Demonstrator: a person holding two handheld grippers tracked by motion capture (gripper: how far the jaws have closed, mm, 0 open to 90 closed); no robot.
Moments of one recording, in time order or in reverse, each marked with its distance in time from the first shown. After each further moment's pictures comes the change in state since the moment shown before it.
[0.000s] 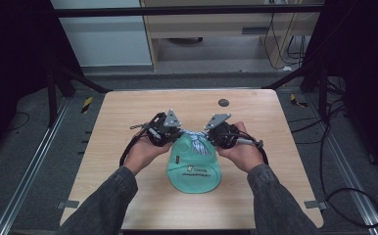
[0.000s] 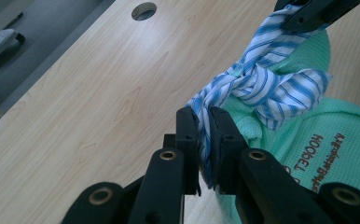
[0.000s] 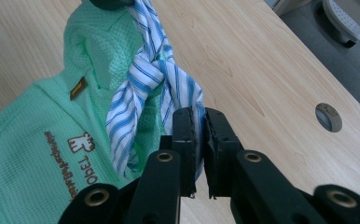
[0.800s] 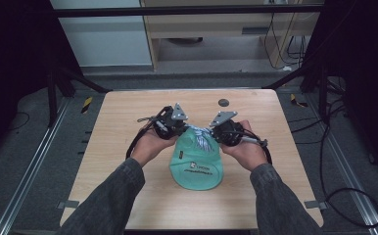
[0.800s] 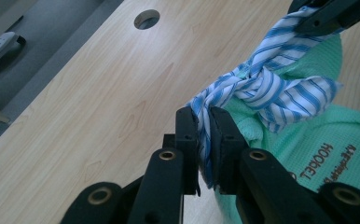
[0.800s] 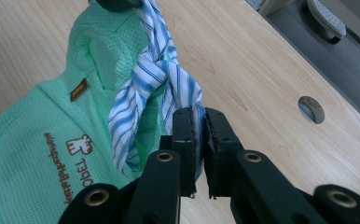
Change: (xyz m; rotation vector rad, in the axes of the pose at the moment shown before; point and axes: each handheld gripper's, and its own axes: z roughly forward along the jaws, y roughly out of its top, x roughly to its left) left arm 0.008 0.020 0.015 0.014 0.004 0.016; right arm -0.012 -0.006 -0.003 -0.010 -0.037 0.038
